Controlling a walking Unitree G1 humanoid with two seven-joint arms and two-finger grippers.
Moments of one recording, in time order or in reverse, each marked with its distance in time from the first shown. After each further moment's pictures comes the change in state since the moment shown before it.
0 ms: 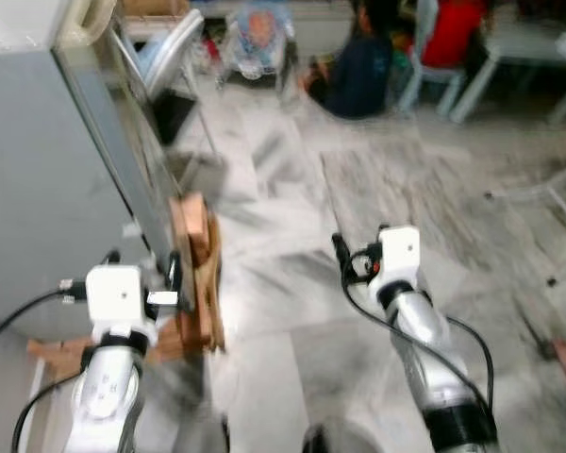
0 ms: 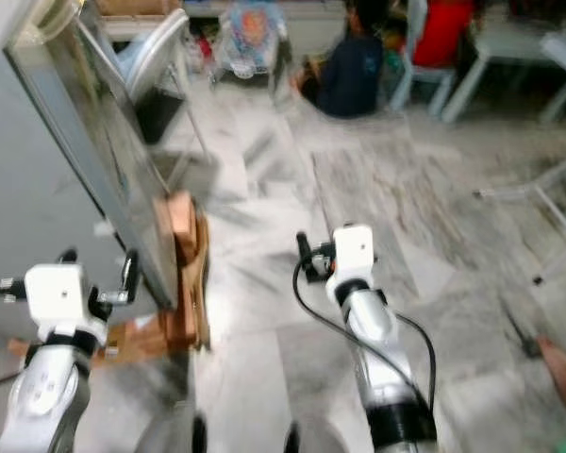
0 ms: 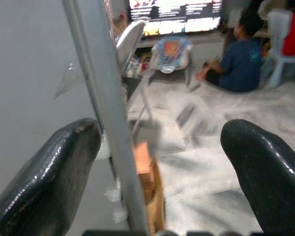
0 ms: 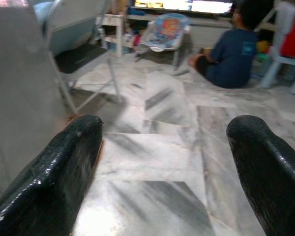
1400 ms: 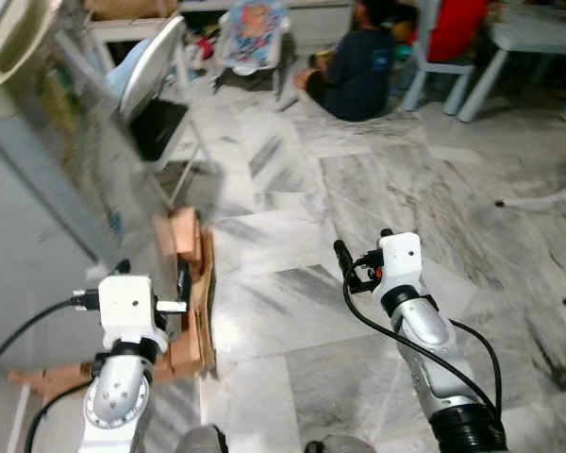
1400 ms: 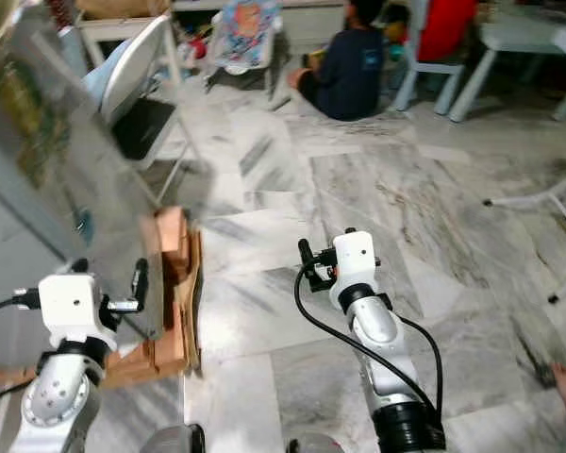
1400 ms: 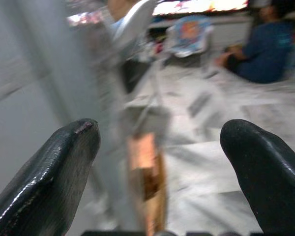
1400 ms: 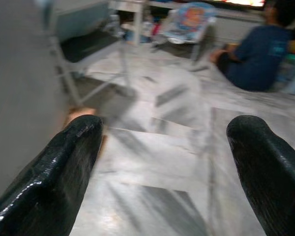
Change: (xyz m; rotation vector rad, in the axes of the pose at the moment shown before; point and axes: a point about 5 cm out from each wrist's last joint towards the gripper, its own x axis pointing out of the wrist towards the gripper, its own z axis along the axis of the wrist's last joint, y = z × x) left arm 0.000 0.000 -0.009 0.013 0.036 0.039; right arm -0.002 0.008 -0.004 -0.036 0.014 0.046
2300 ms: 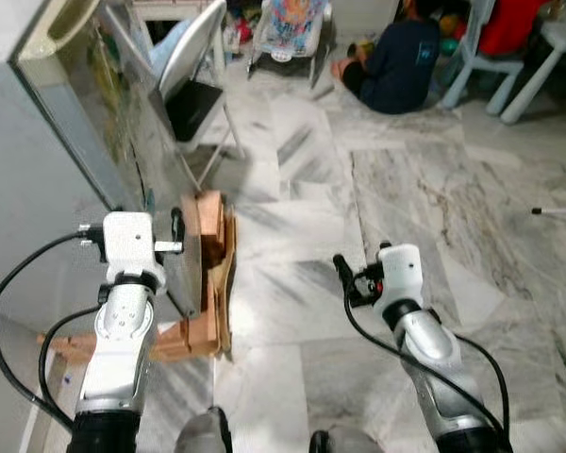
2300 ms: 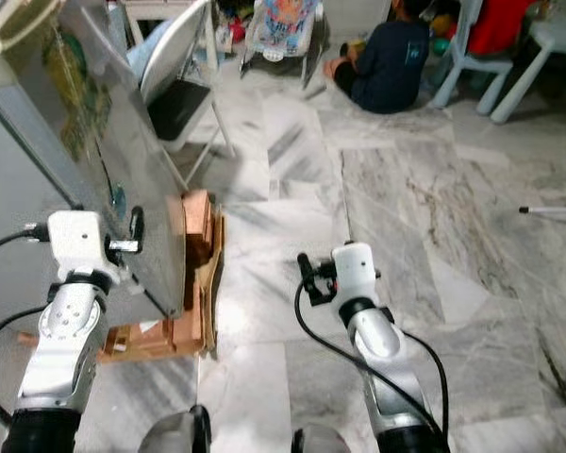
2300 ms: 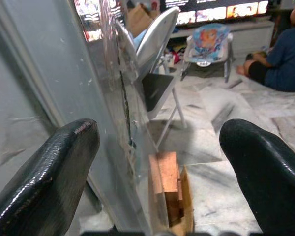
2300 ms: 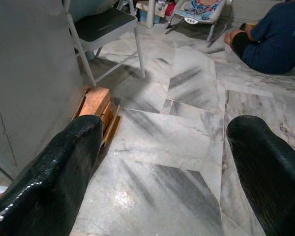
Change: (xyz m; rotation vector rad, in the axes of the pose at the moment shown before) left arm 0.092 0.007 0.021 0.062 -0.076 0.034; right arm -0.022 0.001 -0.004 0.001 0.060 -0.002
